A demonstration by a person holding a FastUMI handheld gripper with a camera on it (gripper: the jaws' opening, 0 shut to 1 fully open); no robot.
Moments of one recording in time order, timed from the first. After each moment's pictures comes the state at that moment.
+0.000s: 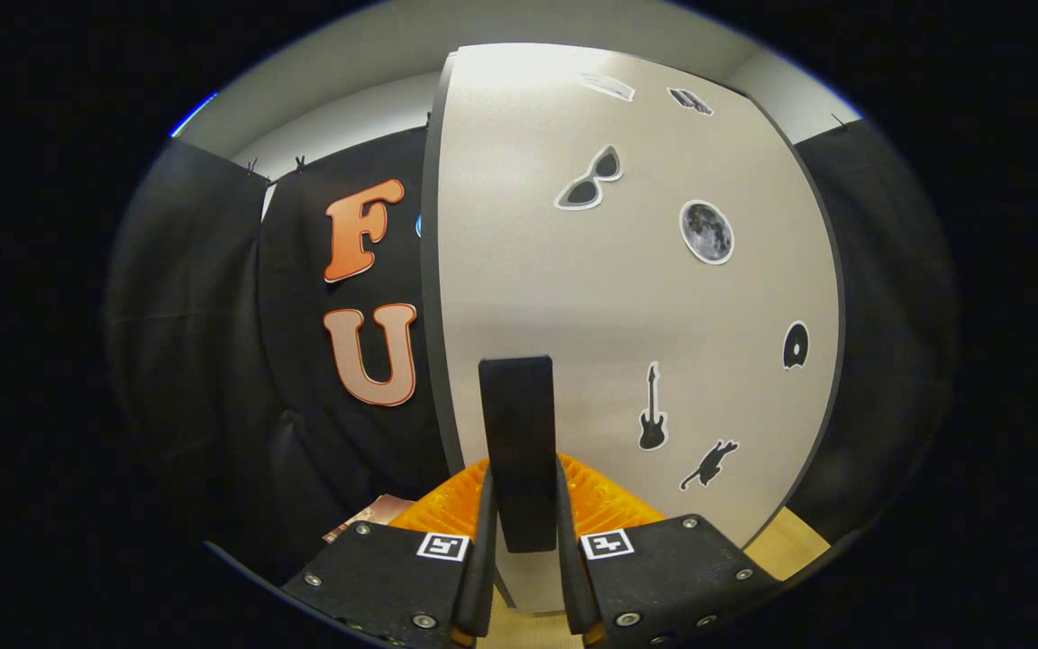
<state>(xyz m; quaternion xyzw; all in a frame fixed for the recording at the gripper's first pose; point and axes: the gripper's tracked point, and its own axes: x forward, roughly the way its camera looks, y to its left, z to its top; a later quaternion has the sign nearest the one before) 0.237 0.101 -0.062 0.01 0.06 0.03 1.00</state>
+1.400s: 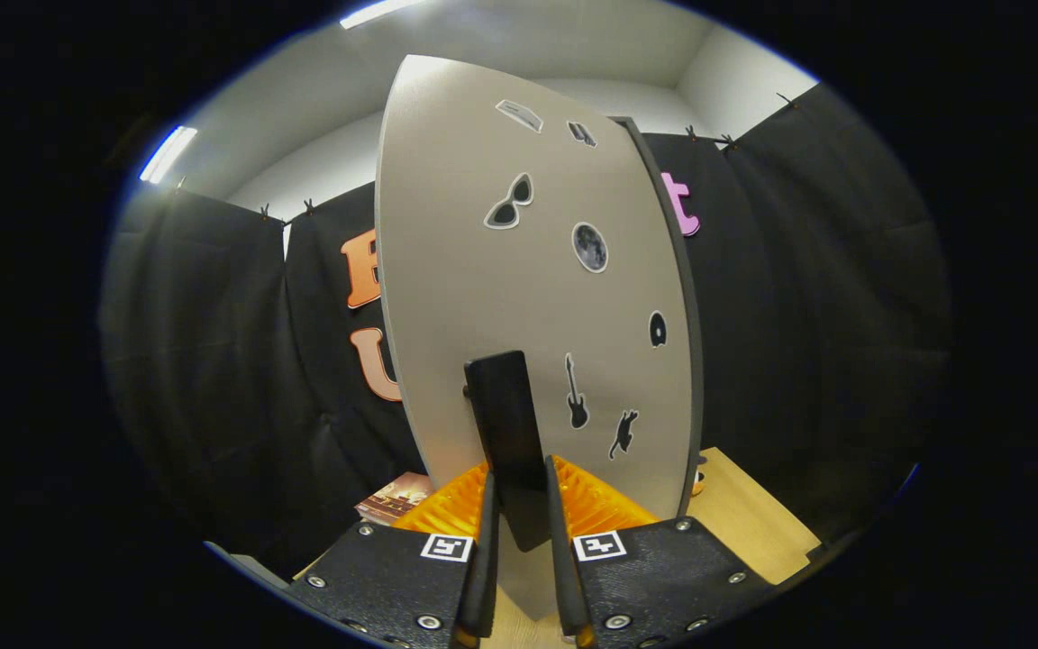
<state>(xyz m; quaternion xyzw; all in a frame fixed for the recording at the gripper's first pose) 0.137 0.030 -0.049 0.05 0.05 0.06 1.00</state>
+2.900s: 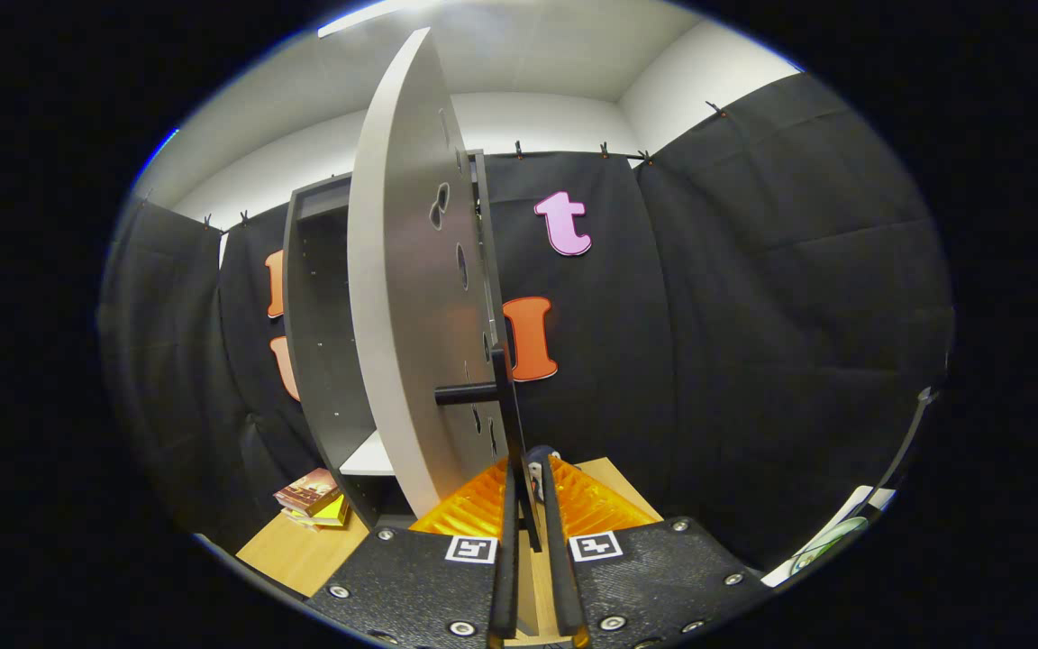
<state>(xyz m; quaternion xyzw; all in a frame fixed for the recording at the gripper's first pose) 0.115 -0.147 -0.051 0.04 0.04 -0.04 1.00</state>
